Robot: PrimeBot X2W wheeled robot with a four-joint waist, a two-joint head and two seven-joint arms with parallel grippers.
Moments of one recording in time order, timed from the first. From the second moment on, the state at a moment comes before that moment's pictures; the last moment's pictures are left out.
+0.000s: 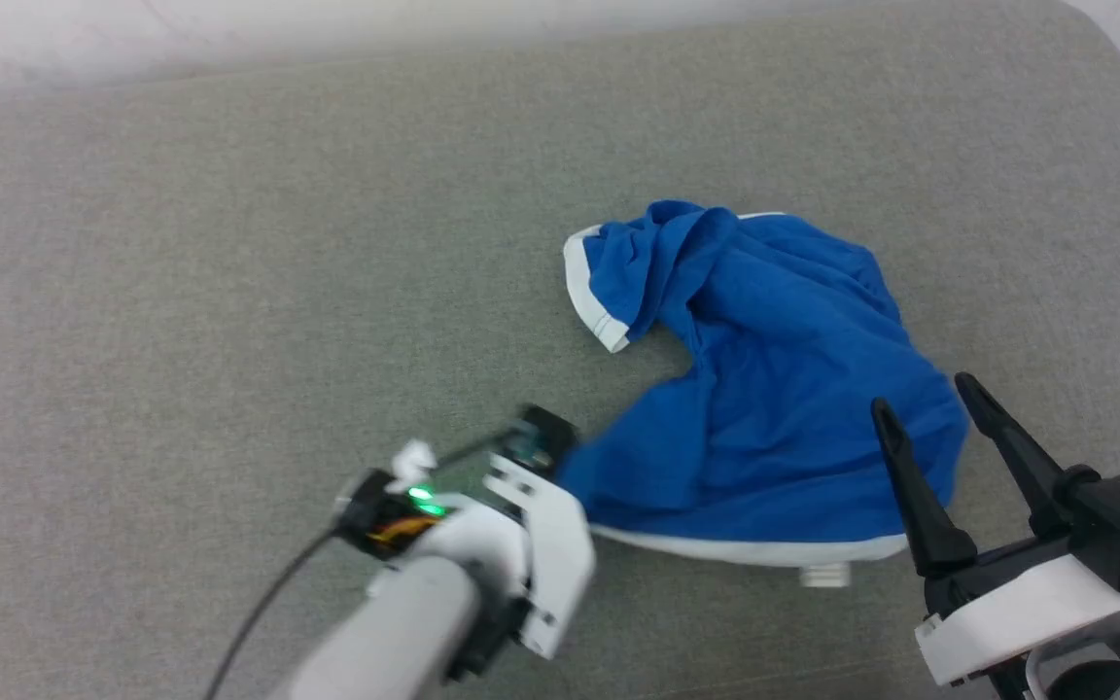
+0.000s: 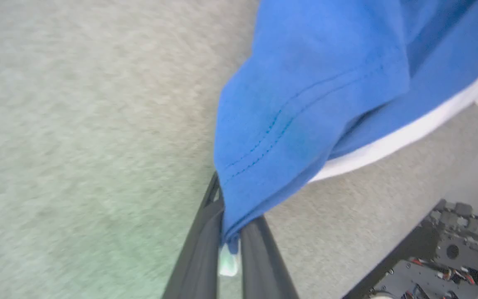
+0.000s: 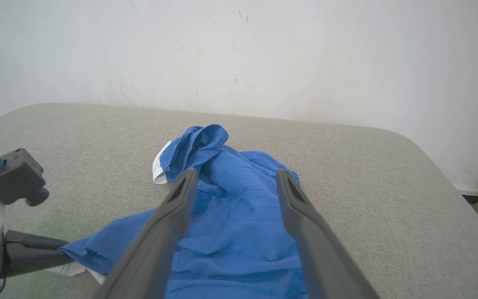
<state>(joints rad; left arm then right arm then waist) -0.40 0.19 -0.69 0.24 -0.30 0.08 0.67 0.08 -0.15 0.07 -0.37 0.18 0.13 0.13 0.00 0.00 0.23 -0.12</state>
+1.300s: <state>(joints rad) -0.17 0.53 -0.41 0.01 -0.44 0.18 0.67 0.10 -0.13 0.07 -0.35 0.19 0.13 0.18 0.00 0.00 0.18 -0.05</state>
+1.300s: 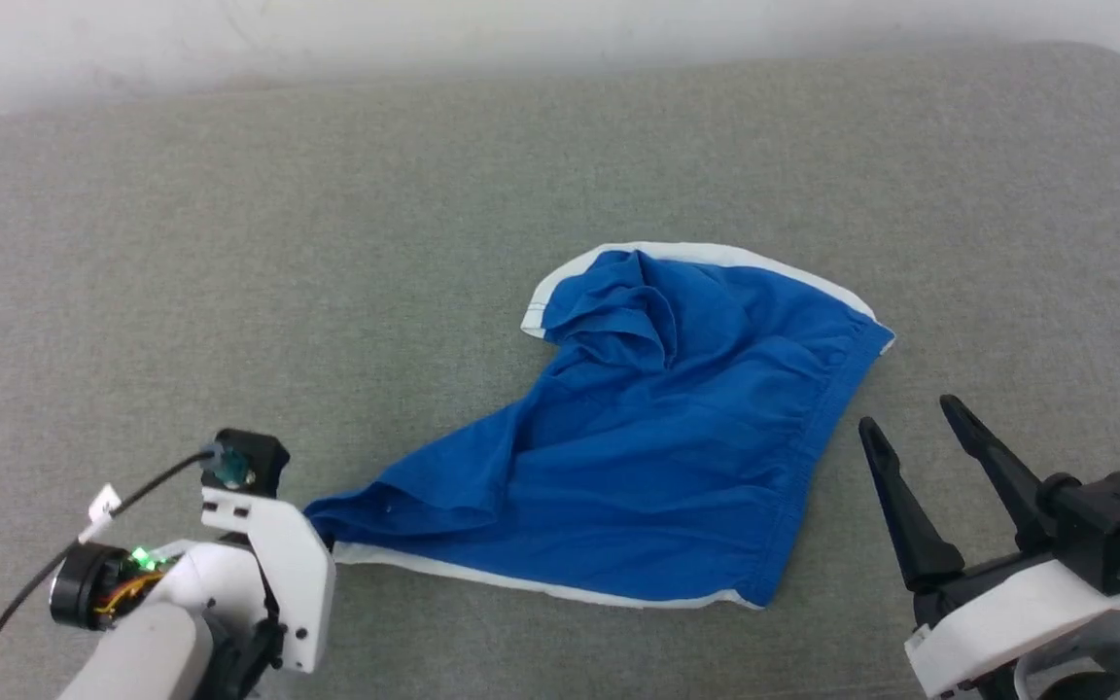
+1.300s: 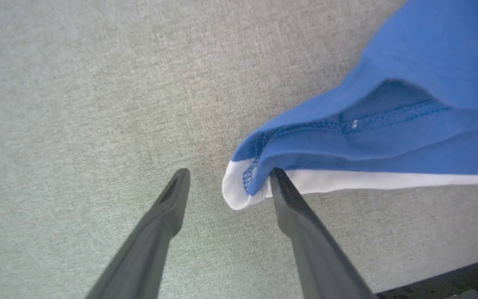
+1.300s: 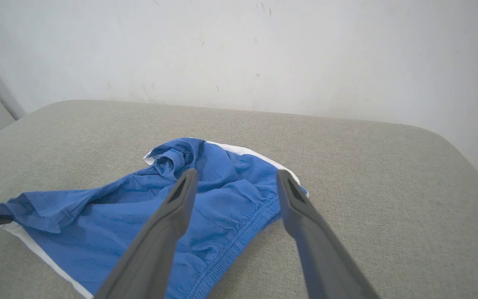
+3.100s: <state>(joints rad) -0.10 0.47 -0.40 -0.17 -0.45 0.28 0.55 -0.19 -0.18 0.36 0.26 0.32 0.13 0.70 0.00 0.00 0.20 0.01</state>
